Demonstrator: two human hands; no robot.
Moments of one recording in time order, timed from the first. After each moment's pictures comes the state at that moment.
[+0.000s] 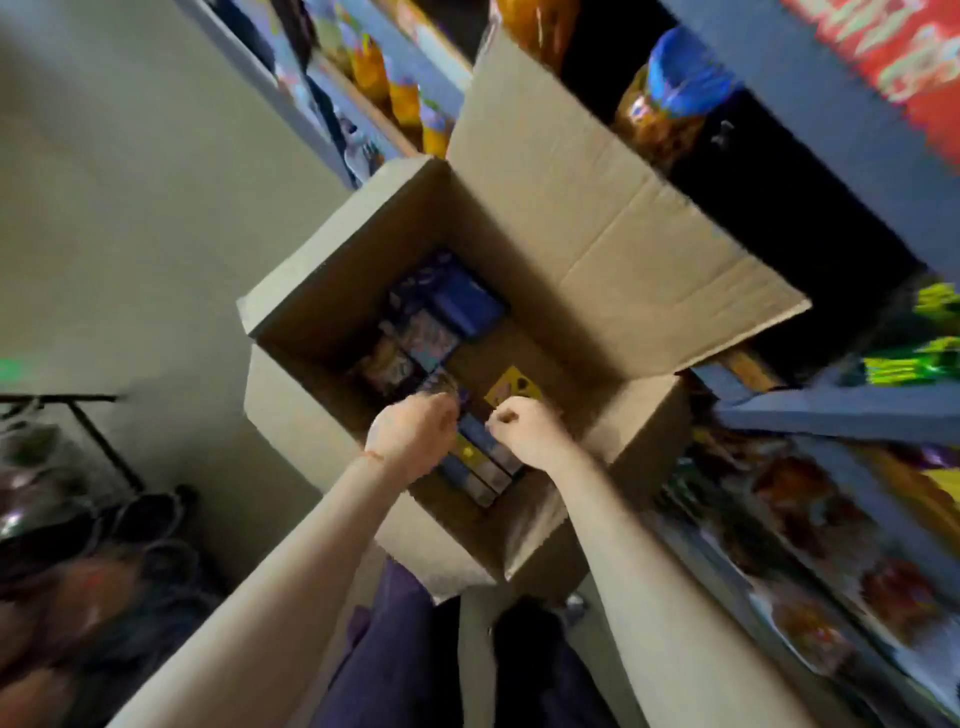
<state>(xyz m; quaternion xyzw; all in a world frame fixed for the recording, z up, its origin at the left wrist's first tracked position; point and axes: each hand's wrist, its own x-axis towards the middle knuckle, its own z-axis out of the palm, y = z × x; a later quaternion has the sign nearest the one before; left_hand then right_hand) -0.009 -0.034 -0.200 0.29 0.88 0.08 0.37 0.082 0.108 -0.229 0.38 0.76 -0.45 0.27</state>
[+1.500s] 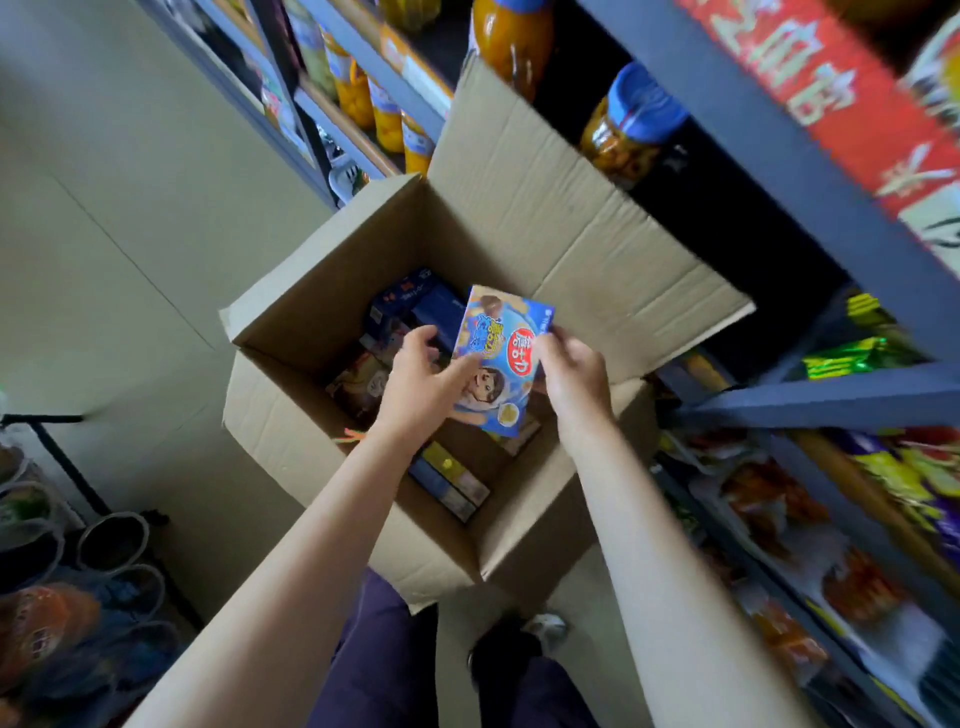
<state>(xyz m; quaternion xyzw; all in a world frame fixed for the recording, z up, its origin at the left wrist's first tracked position) -0.012 0.009 -0.144 0.03 0.79 0.48 0.38 0.069 0.148 -0.138 0.48 0.62 -0.62 -0.07</state>
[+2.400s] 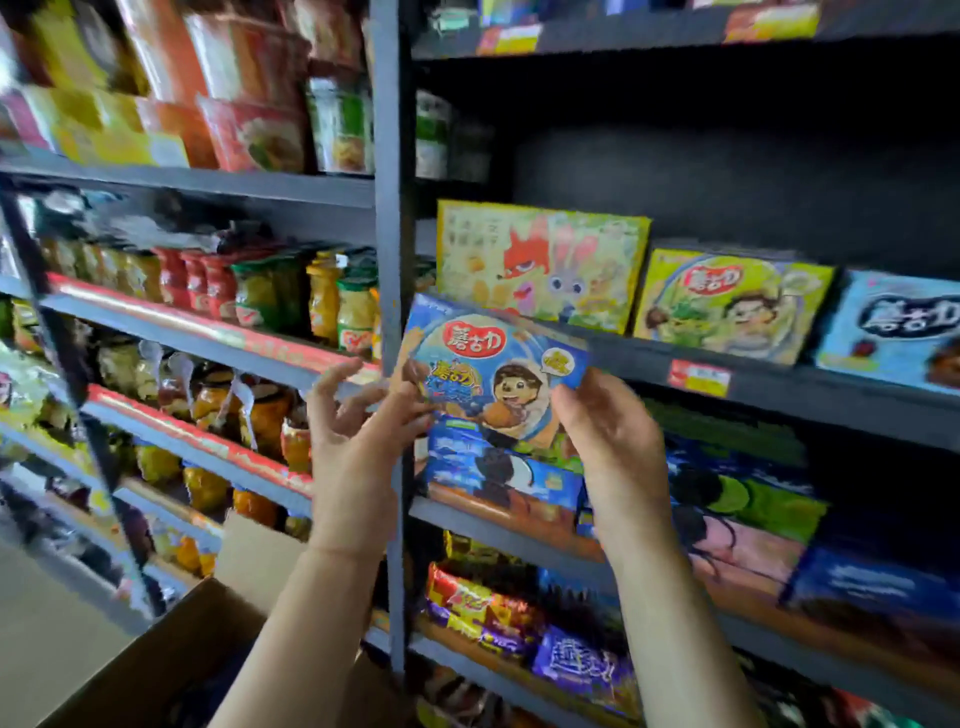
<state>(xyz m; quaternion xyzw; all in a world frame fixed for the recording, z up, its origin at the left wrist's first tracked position) 0.316 0.138 0.319 0.28 0.38 0.87 0.15 0.468 0.239 0.331 0.18 0.62 -0.52 -0.56</state>
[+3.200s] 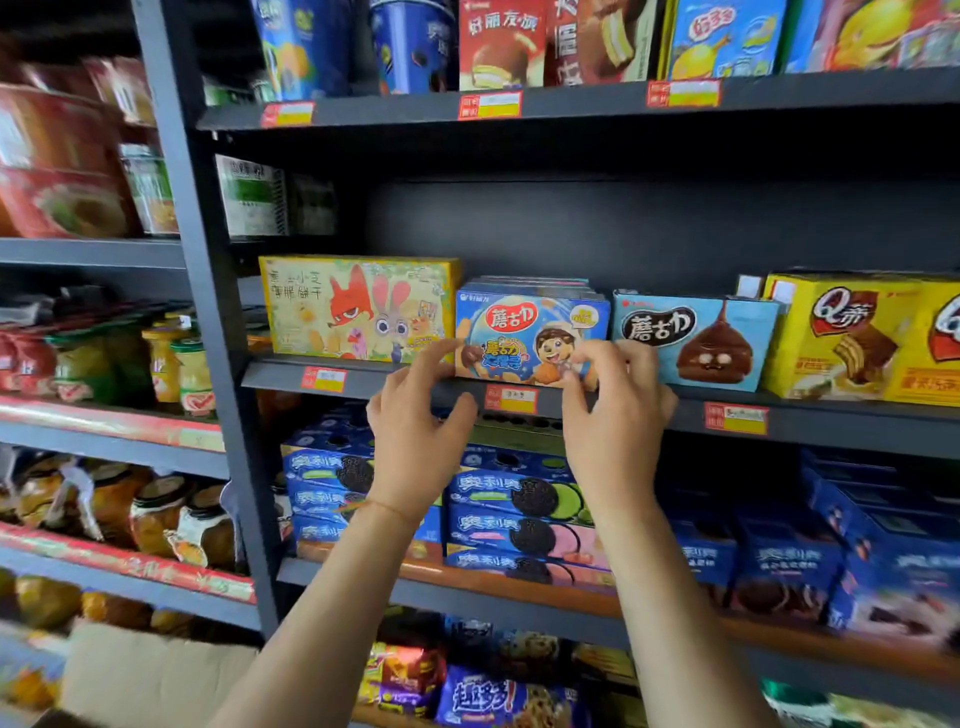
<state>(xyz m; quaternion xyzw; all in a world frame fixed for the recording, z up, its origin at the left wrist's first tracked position) 0.427 0.256 0.355 0.54 0.59 0.60 -0.07 0.581 0.326 0.364 0.38 0.66 0.08 -0.65</state>
